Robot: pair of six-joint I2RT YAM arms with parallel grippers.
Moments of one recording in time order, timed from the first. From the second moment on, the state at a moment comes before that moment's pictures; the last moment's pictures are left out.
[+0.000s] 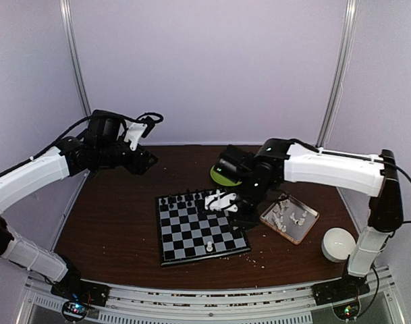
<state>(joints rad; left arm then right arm) -0.59 1.30 1.16 -0.41 -0.01 0.16 1.03 1.81 1.61 -1.12 -0.10 -0.52</state>
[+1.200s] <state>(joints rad) -0.98 1.69 1.37 -0.41 0.03 -0.12 0.28 1.39 0.96 -0.82 -0.01 -0.49</state>
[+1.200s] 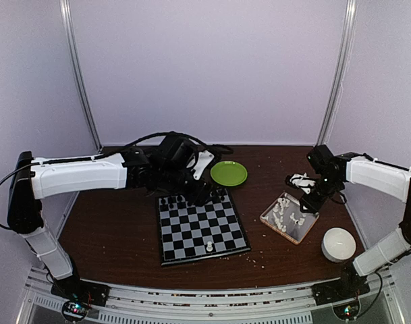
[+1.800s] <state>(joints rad) -1.05 1.68 1.35 -0.38 0.00 -0.19 0.22 1.54 0.97 -0.82 0.04 -0.50</state>
